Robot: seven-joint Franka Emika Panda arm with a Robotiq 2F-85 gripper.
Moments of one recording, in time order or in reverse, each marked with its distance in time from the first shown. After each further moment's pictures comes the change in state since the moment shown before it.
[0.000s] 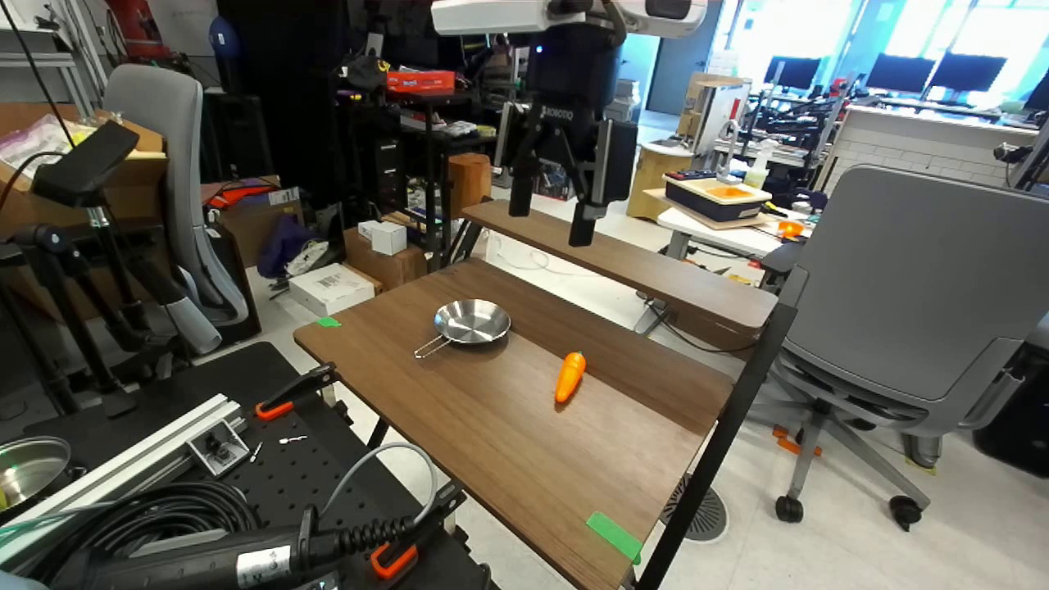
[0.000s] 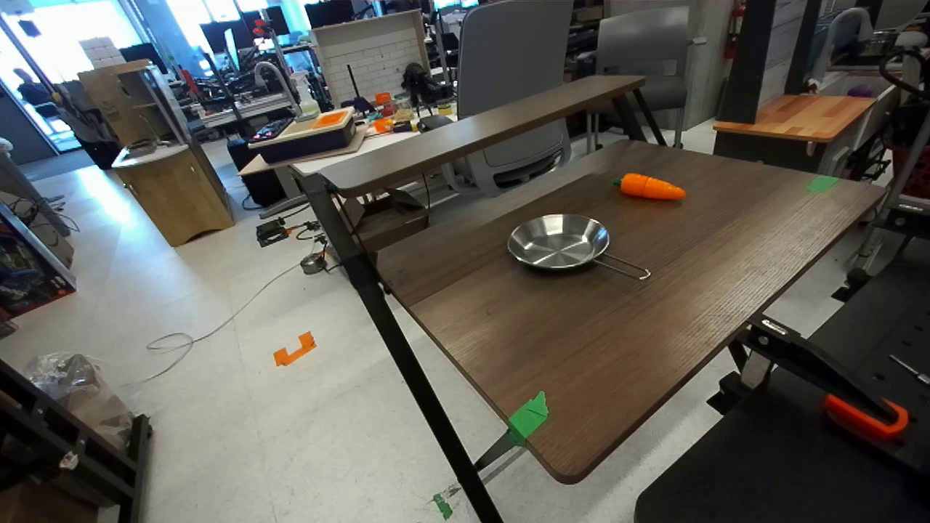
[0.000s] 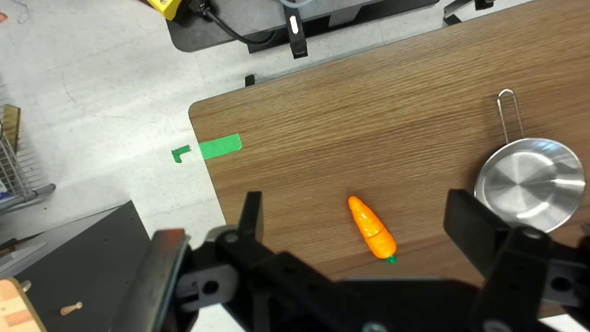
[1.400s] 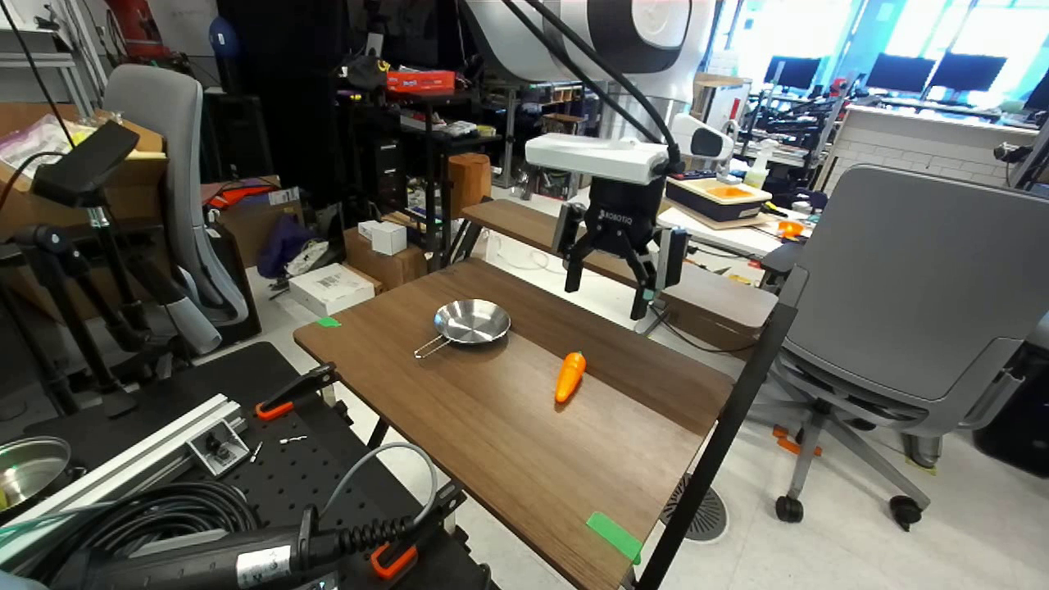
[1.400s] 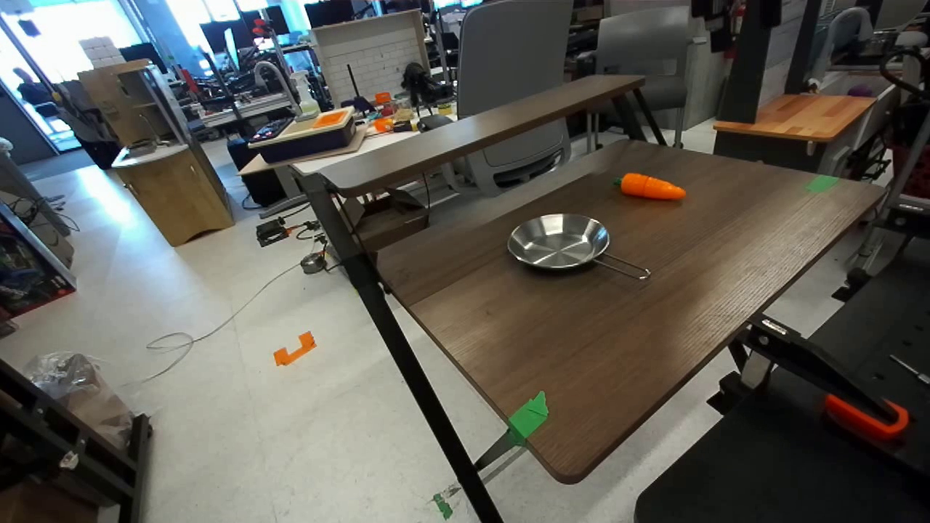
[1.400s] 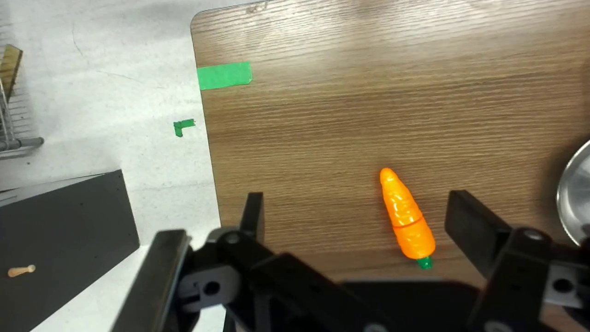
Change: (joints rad) arm -0.006 0.407 0.003 0.262 -0.045 0.098 -0.126
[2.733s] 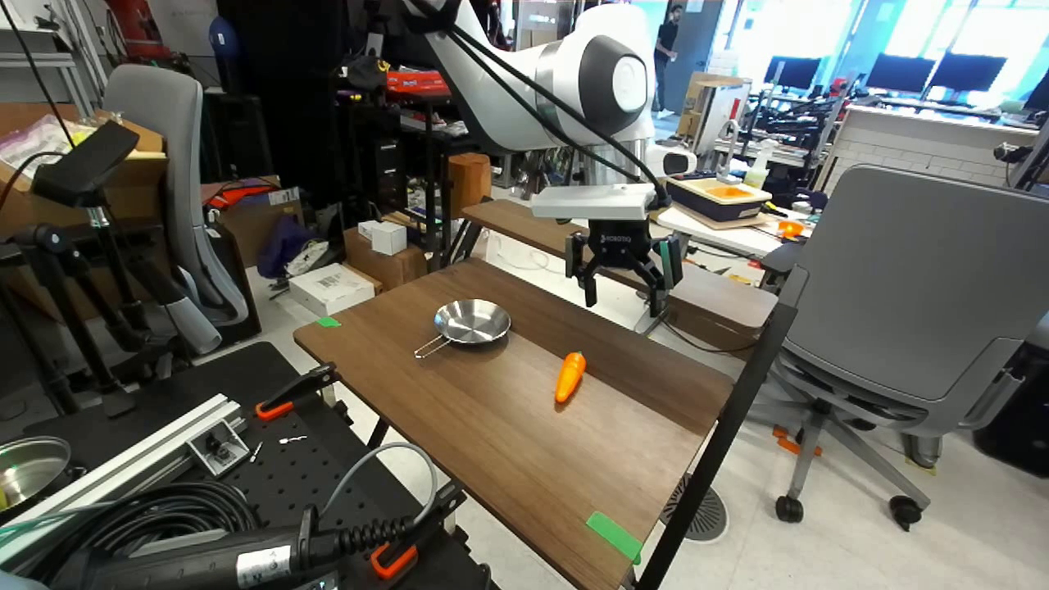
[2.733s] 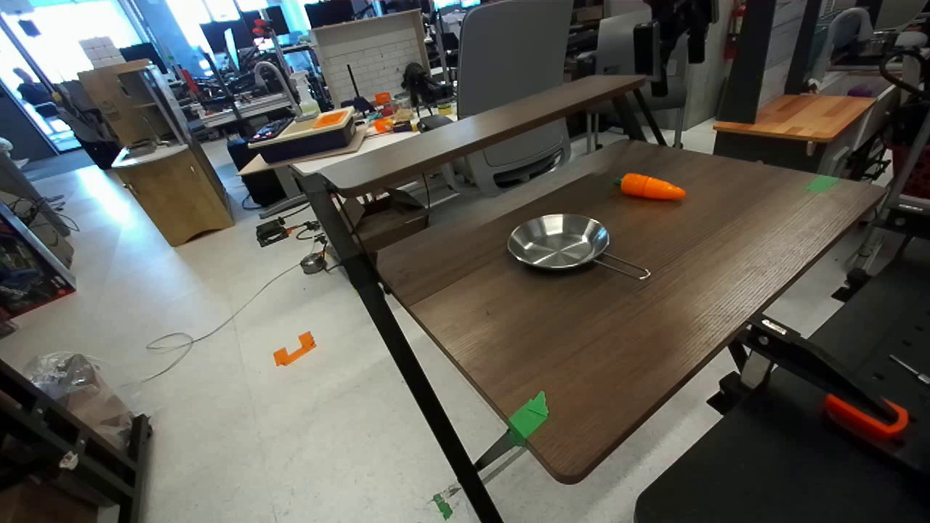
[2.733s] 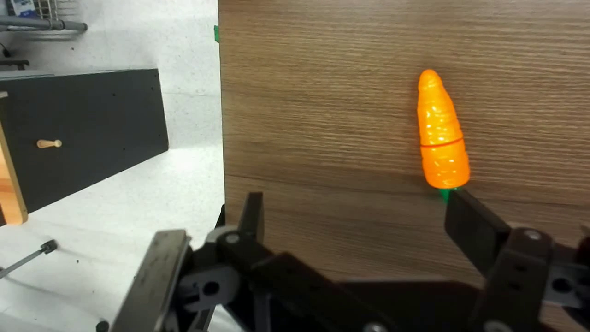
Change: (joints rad) arm 0.044 0.158 0.026 0.076 -0.226 0.248 0.099
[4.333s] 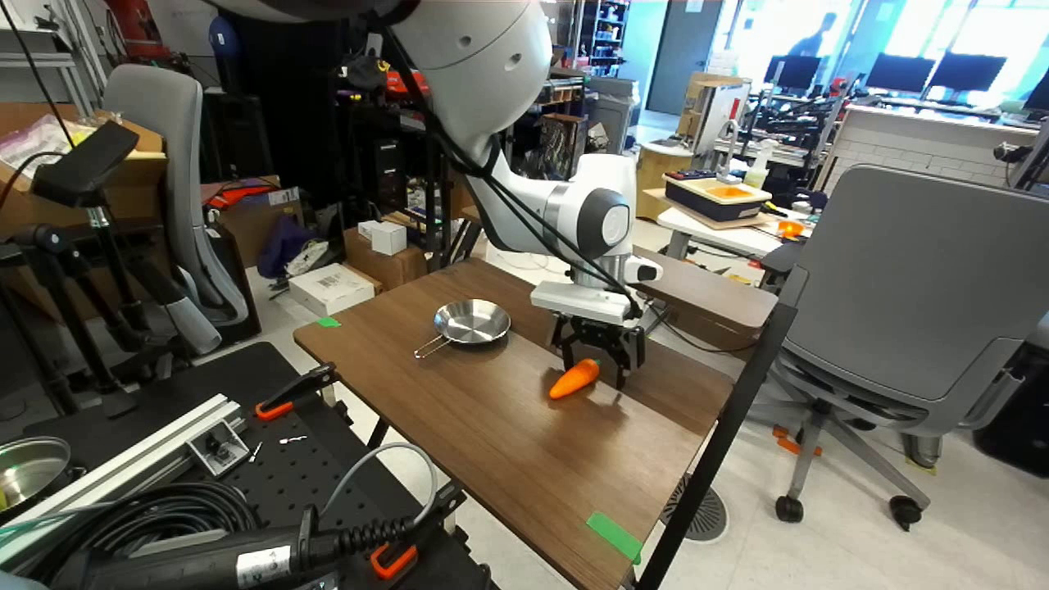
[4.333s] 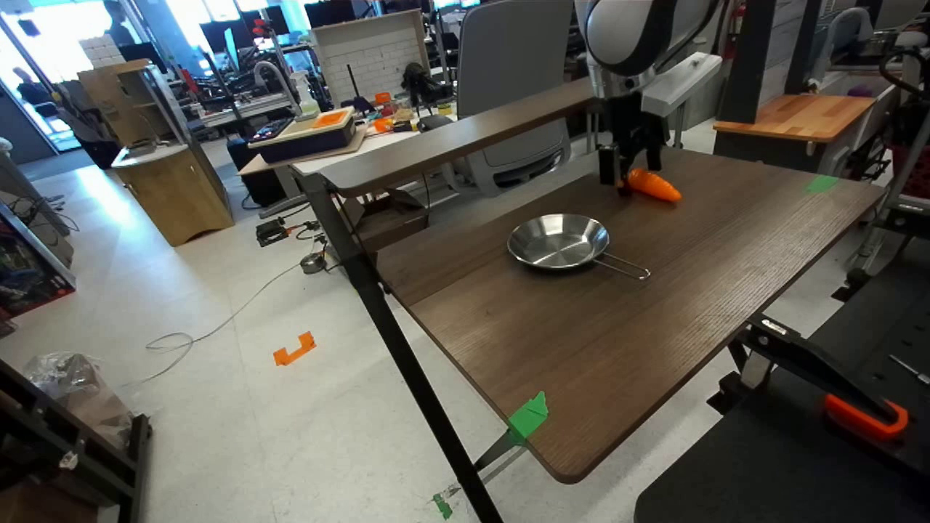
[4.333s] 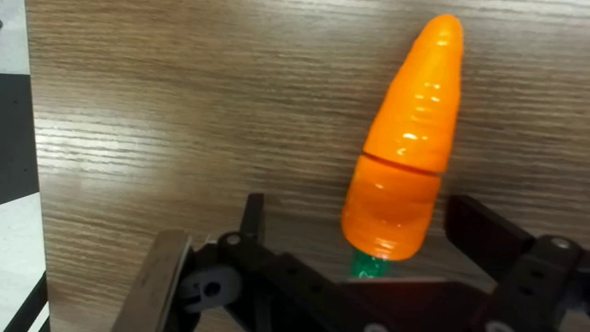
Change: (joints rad) arm -0.005 0.421 0.039 0.307 0.069 0.012 -0.052
